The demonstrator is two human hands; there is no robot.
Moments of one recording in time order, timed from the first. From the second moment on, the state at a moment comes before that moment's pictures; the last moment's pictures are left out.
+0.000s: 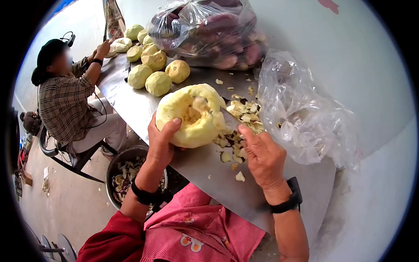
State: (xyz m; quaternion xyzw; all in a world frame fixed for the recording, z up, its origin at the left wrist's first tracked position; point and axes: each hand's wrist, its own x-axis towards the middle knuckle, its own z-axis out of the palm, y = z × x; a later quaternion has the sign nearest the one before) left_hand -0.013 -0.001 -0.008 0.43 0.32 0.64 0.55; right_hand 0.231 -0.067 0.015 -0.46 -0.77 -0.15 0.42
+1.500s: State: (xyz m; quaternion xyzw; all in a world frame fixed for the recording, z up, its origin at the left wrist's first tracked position) left_hand -0.005 -0.012 -0.014 0.57 0.33 0.62 0.42; right_hand 0.207 -0.082 0.018 -0.50 -0.75 -0.14 0.41
